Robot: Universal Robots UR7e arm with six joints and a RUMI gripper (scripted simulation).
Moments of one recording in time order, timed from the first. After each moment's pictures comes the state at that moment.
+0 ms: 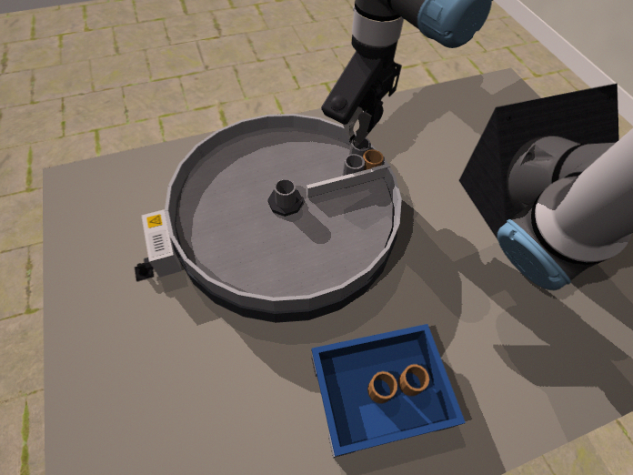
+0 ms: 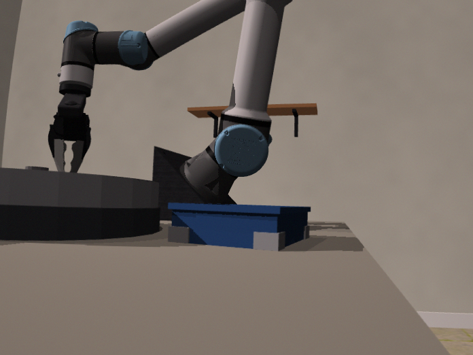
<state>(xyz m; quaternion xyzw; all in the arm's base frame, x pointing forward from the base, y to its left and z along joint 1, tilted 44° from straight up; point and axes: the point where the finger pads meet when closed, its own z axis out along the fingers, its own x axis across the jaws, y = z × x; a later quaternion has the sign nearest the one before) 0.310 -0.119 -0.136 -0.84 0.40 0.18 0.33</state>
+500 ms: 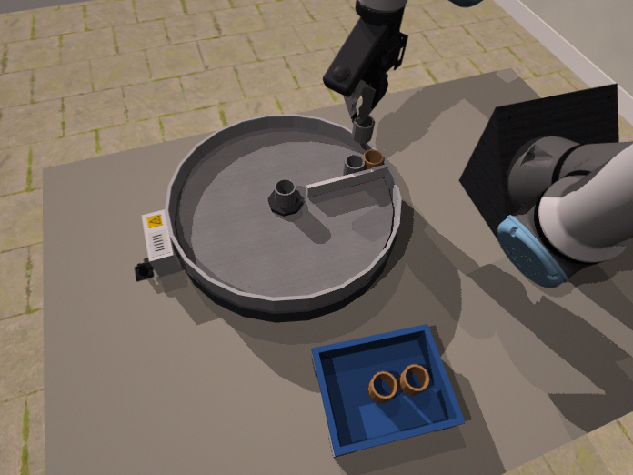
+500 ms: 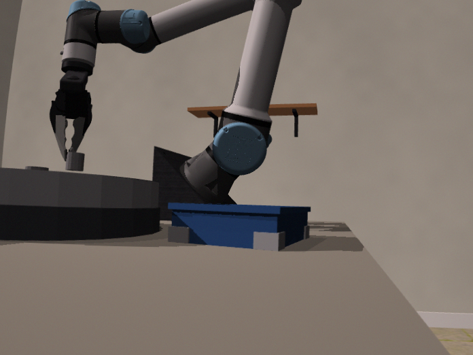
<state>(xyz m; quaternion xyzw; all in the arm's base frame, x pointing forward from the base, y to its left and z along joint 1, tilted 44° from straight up) 0.313 -0.157 -0.099 -0.84 0.40 0.17 0.33</state>
